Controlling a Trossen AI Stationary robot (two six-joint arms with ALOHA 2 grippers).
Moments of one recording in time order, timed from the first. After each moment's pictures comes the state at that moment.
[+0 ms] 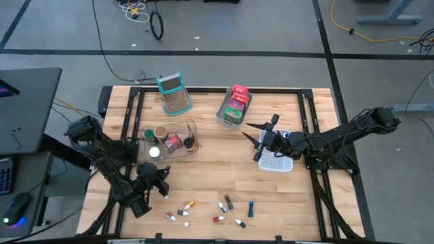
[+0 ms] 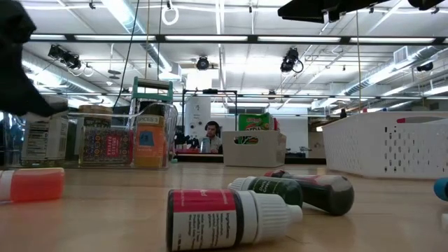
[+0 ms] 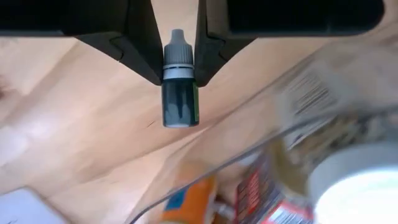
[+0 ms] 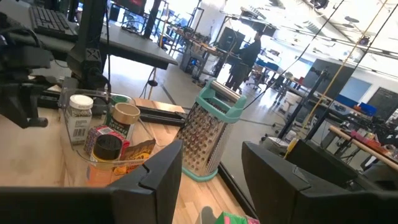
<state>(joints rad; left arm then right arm) -1.00 1.57 0.78 -0.92 -0.91 -2.15 0.28 1.13 0.63 0.48 0.74 -0.37</state>
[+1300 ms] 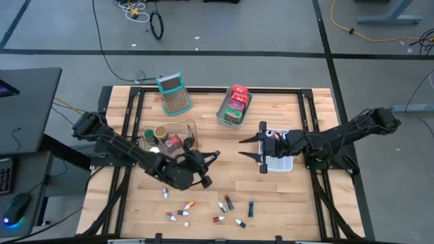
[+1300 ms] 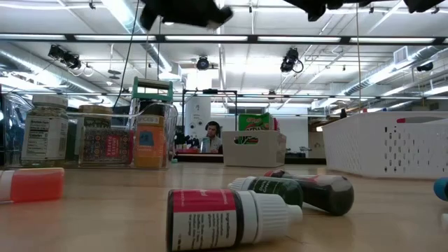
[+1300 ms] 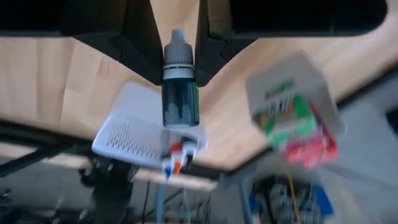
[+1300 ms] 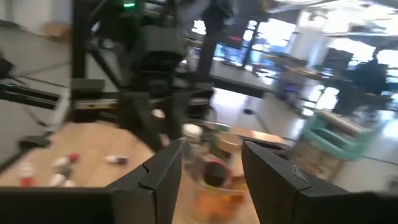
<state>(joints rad) -0.47 1.57 1.06 -0.02 -0.95 -0.46 0.25 1.13 0.63 0.47 0.25 -0.24</state>
